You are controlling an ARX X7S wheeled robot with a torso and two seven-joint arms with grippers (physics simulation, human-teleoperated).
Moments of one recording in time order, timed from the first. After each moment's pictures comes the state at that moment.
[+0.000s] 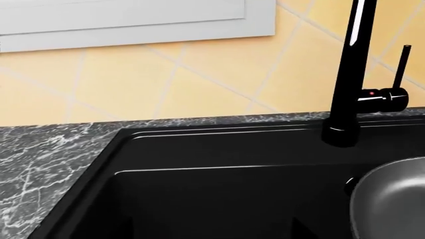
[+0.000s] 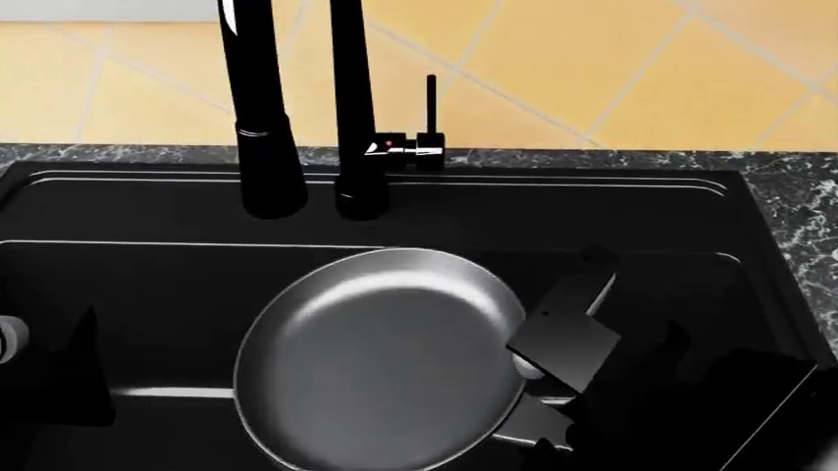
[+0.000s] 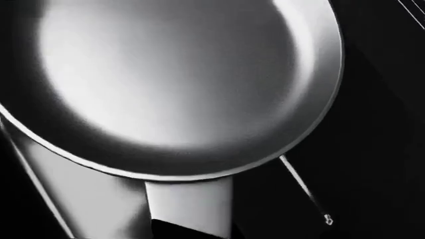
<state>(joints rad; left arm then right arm) -0.32 -0.48 0.05 0.38 -0.54 -0.71 -0.26 1.20 0.81 -1.14 -0.08 0.80 1.01 -0.34</state>
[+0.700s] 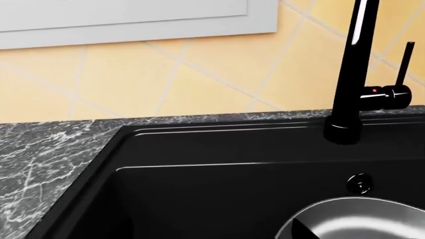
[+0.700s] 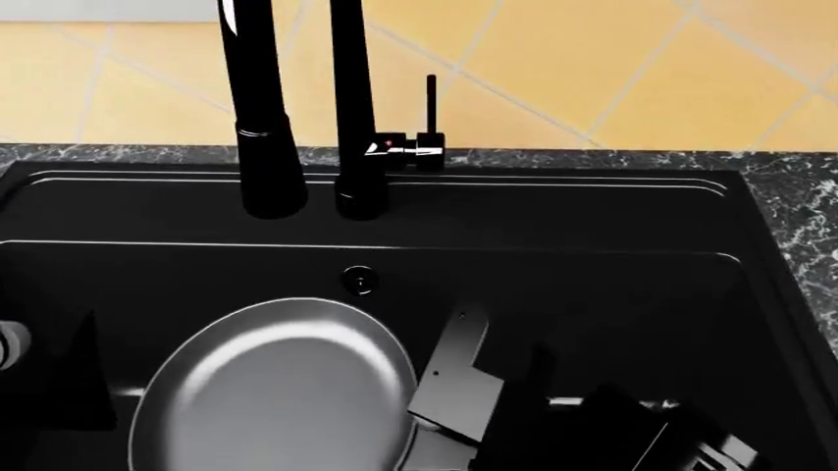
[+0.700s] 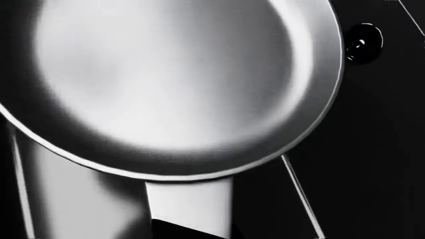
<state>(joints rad) -0.31 -0.48 0.06 0.37 -0.54 -0.70 -0.27 1.08 0.57 -1.29 0.26 0.53 0.54 -0.50</state>
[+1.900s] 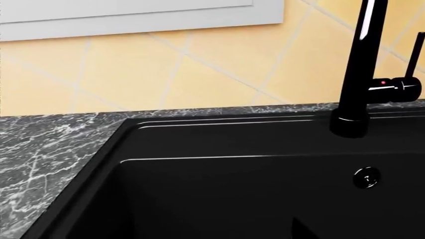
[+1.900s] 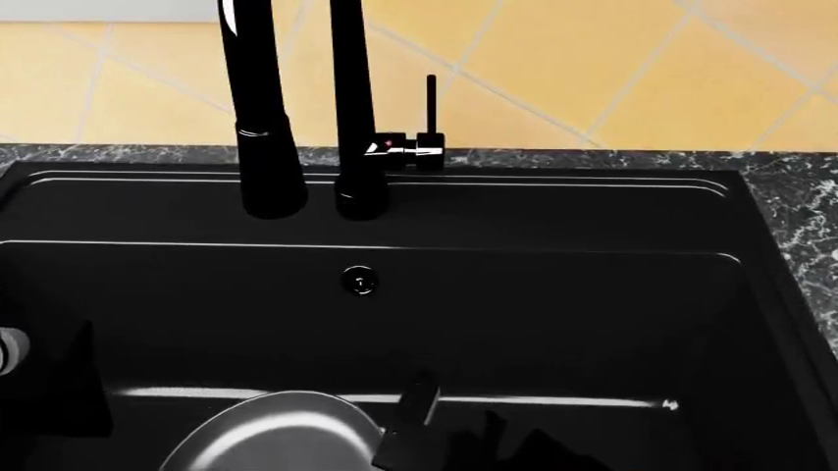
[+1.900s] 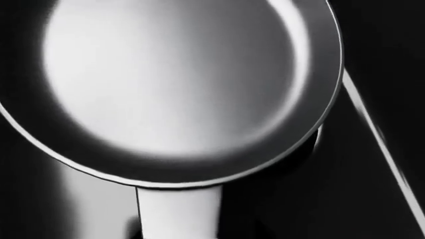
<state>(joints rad) -0.30 -0.49 0.06 0.36 -0.54 -0.68 -0.28 0.99 0.07 -1.21 1.31 0.27 0.04 -0.75</state>
